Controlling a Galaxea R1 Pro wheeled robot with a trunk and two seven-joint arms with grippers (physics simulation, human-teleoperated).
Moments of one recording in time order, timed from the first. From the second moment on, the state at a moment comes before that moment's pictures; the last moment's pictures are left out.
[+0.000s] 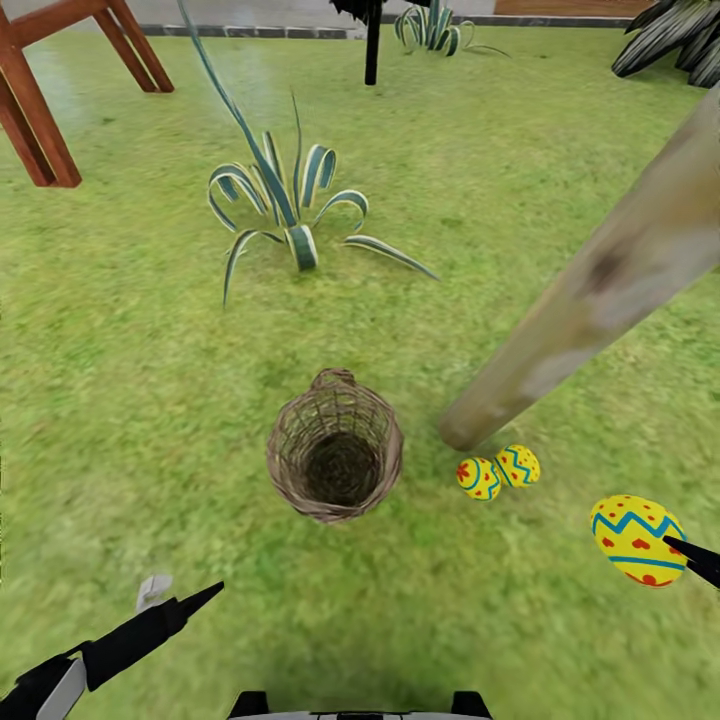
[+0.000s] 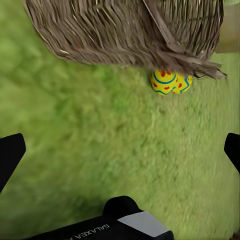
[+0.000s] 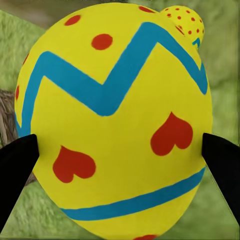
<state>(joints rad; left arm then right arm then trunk) -0.42 0.31 0.18 -0.48 0.44 0.24 -1.08 -0.46 -0.84 0.20 -0.43 -1.19 0.39 0.94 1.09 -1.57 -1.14</state>
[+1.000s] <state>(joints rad) -0.42 0.31 0.18 -0.48 0.44 0.24 -1.08 -0.46 -0.84 0.20 -0.43 -1.19 0.39 0.94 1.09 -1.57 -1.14</state>
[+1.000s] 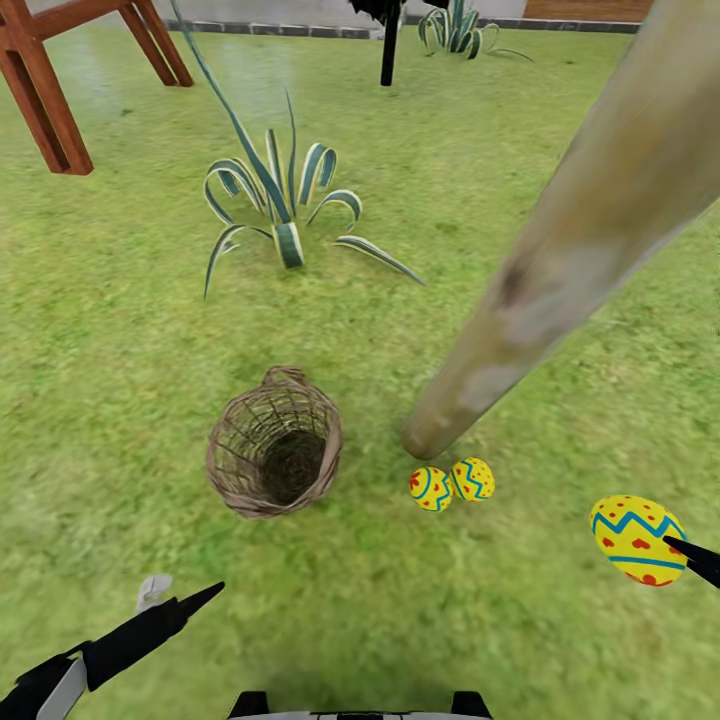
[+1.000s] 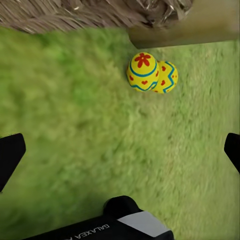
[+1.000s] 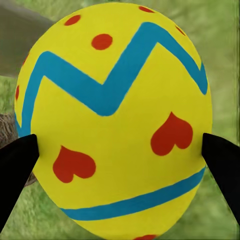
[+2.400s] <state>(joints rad) -0.42 0.31 0.18 -0.48 0.44 0.24 -1.08 -0.46 -0.84 0.20 -0.44 -1.19 0.39 0.94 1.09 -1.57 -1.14</state>
